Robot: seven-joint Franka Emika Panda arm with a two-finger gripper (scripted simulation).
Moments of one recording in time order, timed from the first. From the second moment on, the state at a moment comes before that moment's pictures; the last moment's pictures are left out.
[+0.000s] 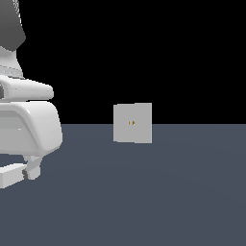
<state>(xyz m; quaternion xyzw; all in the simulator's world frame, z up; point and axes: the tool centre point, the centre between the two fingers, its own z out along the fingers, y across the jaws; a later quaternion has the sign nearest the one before) -0.091 0.193 0.020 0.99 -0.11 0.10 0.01</state>
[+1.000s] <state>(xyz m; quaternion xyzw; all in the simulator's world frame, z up) -0.090 0.189 0.014 0.99 -0.11 0.10 0.01</state>
